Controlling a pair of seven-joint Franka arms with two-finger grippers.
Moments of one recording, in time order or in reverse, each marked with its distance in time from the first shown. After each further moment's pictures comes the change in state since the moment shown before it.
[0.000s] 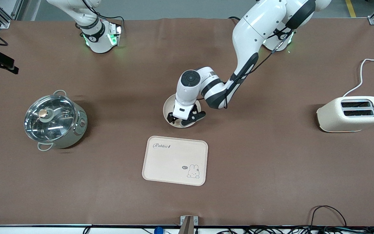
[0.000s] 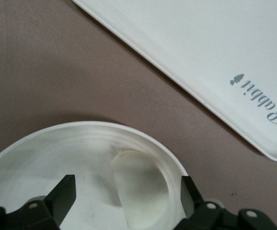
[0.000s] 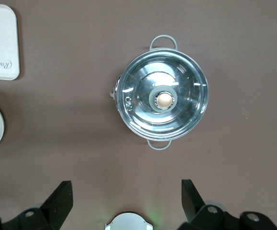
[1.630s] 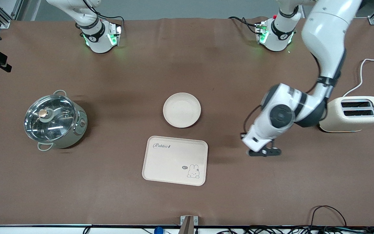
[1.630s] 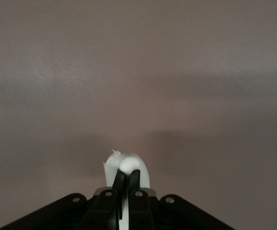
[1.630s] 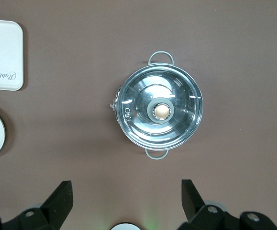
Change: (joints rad) left arm 0.613 -0.218 -0.079 -0.144 -0.050 -0.288 1.100; right arm 0.024 -0.013 -0.008 0.010 -0.011 0.034 0.000
